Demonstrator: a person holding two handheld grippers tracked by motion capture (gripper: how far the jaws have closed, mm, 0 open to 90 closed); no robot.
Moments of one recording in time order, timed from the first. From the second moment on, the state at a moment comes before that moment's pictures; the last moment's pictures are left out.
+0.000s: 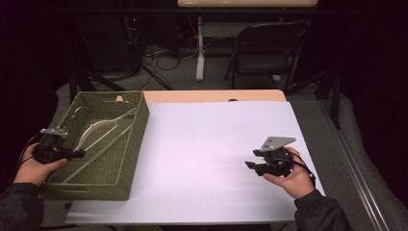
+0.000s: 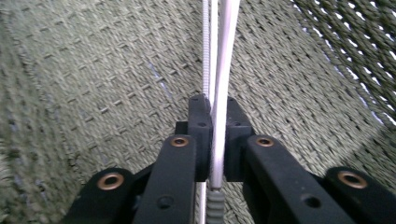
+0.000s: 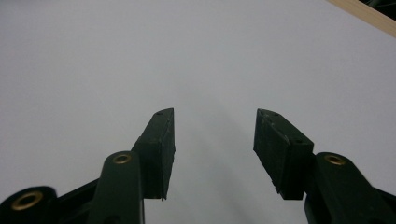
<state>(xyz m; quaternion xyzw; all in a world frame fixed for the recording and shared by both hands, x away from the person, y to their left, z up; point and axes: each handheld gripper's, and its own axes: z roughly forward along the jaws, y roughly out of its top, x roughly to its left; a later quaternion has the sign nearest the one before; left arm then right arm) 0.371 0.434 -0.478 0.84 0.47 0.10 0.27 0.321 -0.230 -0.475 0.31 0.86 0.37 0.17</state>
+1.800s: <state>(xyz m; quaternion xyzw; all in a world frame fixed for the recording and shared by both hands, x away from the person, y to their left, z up) 0.258 0.240 -0.460 0.80 0.36 0.17 0.45 0.288 -0.254 -0.495 0.35 0.83 0.40 0.17</state>
